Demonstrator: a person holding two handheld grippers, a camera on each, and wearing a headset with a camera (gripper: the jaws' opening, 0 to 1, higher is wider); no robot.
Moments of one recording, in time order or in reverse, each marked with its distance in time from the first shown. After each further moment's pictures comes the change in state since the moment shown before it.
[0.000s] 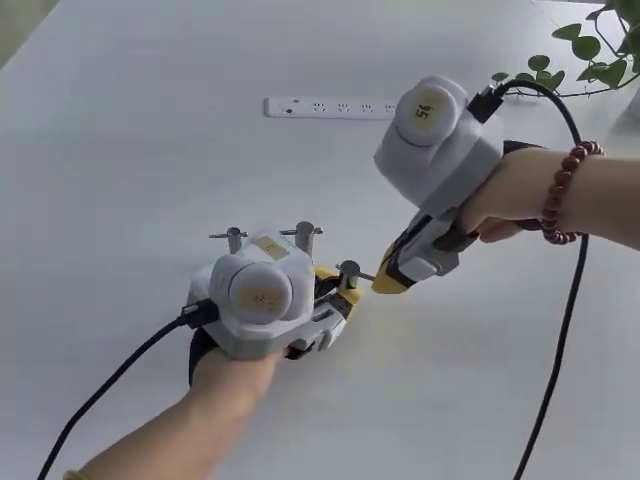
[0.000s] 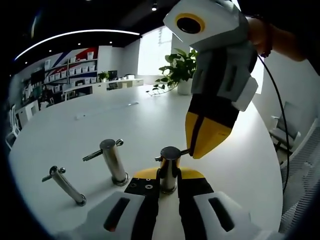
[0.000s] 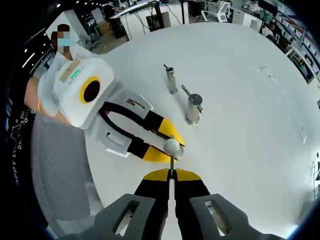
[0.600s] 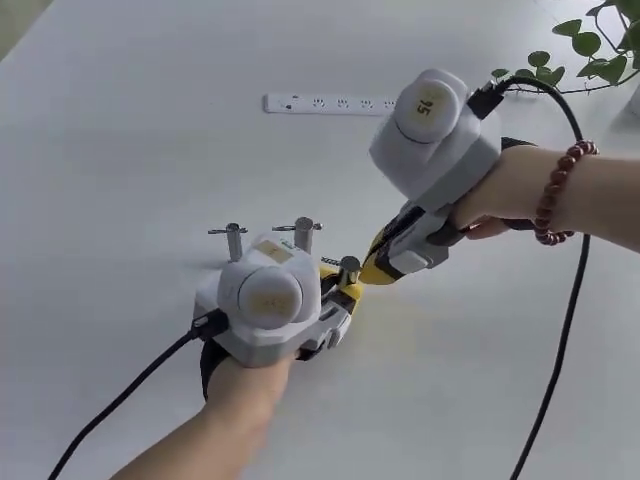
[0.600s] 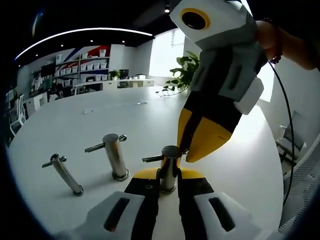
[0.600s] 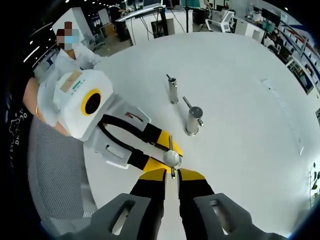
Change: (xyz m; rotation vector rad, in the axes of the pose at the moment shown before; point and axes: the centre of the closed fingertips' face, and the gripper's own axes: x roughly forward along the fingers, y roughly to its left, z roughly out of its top) left arm 0.001 0.002 -0.002 -0.076 -0.021 0.082; right arm 0.000 -0.001 0.010 -0.066 -0.063 -0.027
